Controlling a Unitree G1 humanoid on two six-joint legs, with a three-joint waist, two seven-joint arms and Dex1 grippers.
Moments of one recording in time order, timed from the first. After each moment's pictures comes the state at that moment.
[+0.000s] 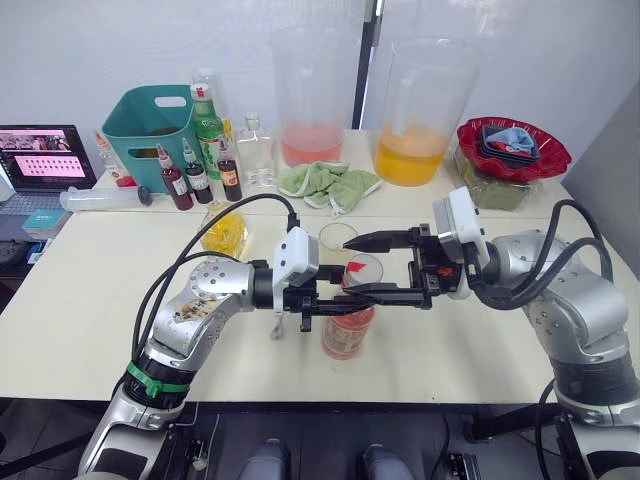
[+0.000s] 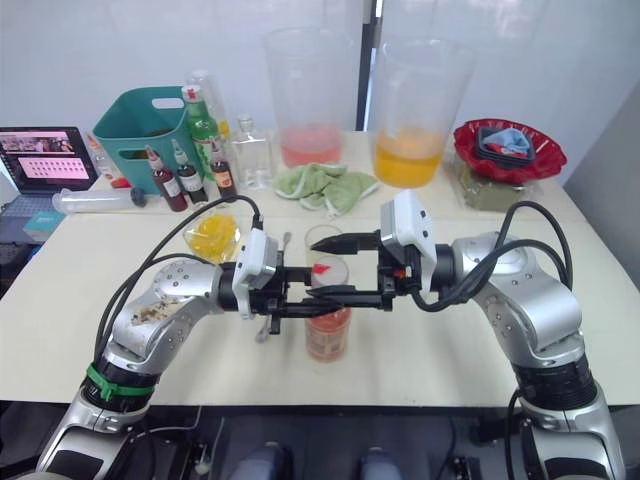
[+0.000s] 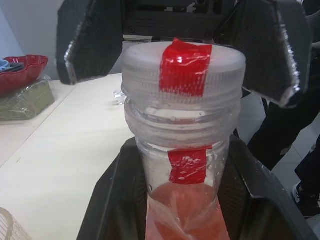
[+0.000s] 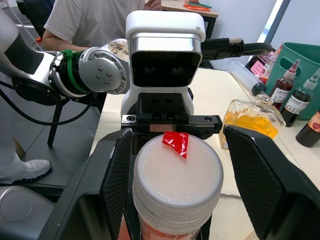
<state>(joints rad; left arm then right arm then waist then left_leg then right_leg) -0.57 0.47 -0.22 -0.25 -0.48 0.41 -1.09 -0.62 -0.68 0.03 -0.40 0.66 0.57 1.11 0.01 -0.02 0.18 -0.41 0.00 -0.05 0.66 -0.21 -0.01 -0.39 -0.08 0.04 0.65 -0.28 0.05</state>
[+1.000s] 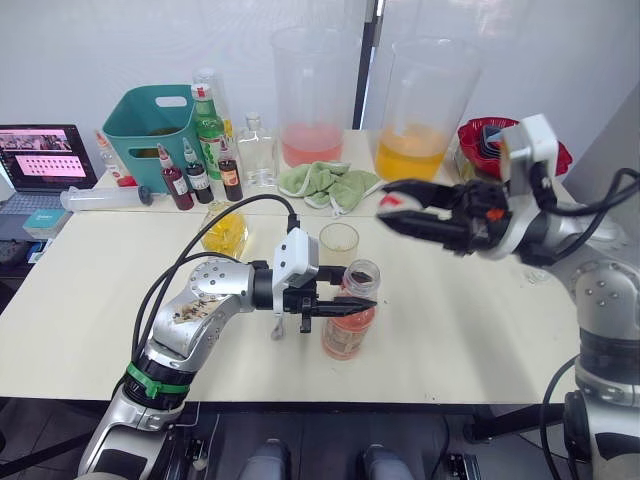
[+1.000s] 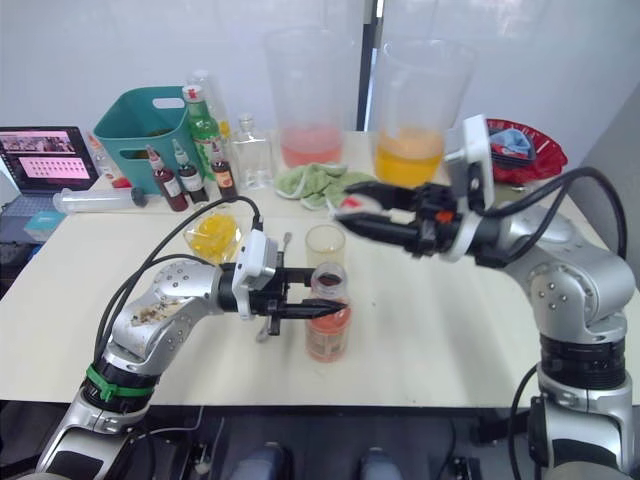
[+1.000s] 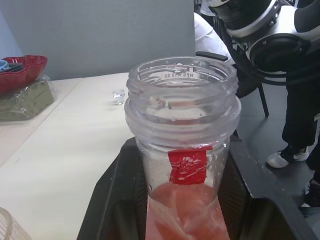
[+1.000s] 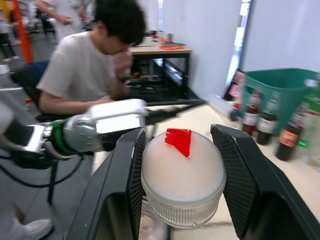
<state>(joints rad) -0.56 0.47 -0.22 -0.25 -0.48 0.41 -1.08 -0.71 -0.73 -0.18 -0.22 0.86 0.70 0.94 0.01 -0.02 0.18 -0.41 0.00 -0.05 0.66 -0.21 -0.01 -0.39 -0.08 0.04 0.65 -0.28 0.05</state>
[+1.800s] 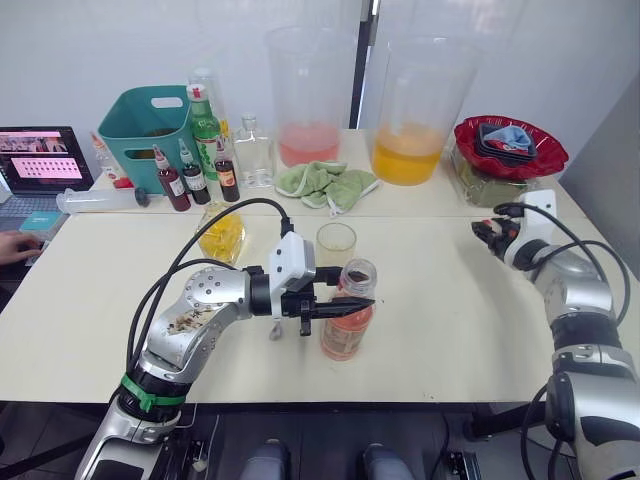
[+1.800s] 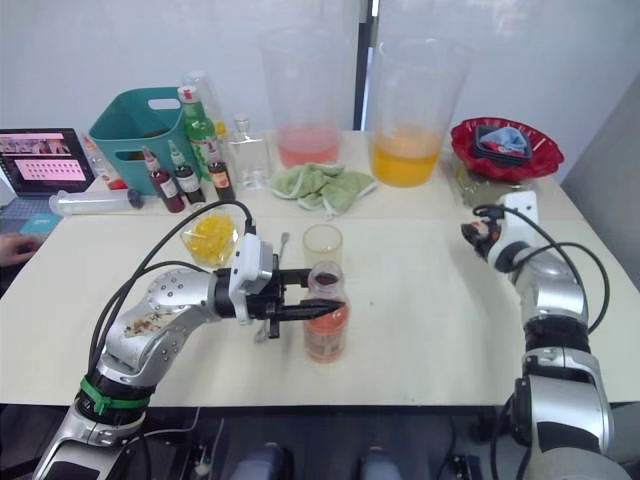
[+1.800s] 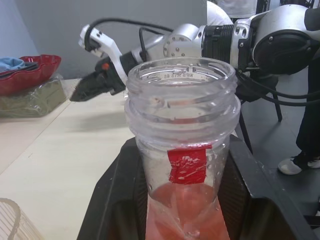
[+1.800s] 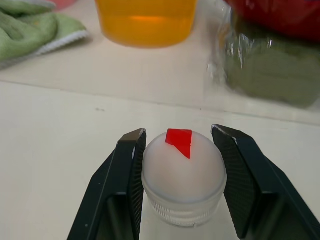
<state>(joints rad) -0.50 0.47 -0.19 -0.33 -0.48 0.42 -1.01 -0.80 -0.63 -0.19 0.82 0.23 0.20 0.52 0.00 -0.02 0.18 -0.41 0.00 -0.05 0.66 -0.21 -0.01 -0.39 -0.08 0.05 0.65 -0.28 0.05</state>
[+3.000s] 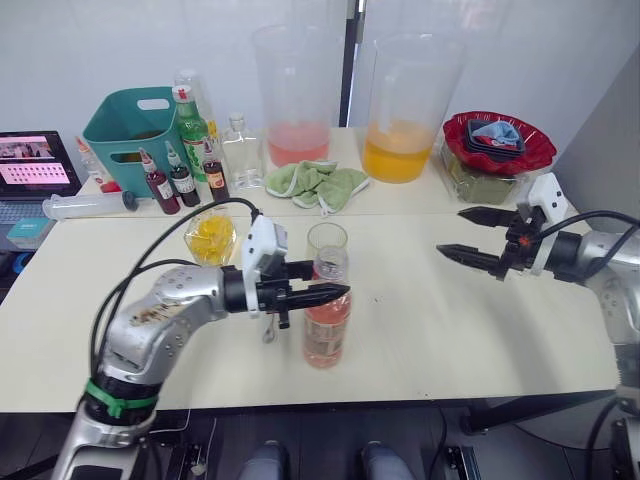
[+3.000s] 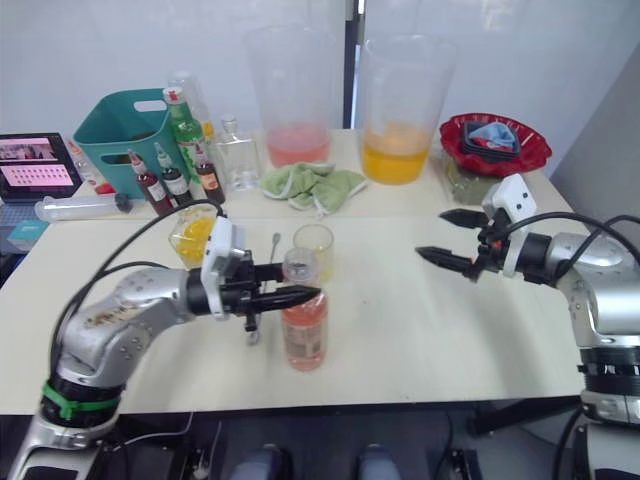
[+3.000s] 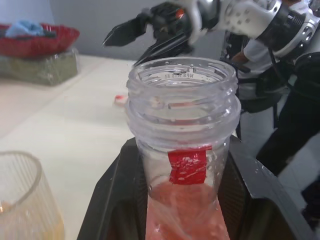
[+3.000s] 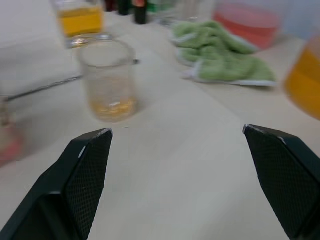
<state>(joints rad) -0.50 0.60 -0.03 -0.40 -0.72 0.71 -0.91 -0.54 -0.91 -0.14 0.01 0.52 0.51 1.14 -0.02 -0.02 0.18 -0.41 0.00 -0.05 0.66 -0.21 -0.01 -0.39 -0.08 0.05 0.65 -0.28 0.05</state>
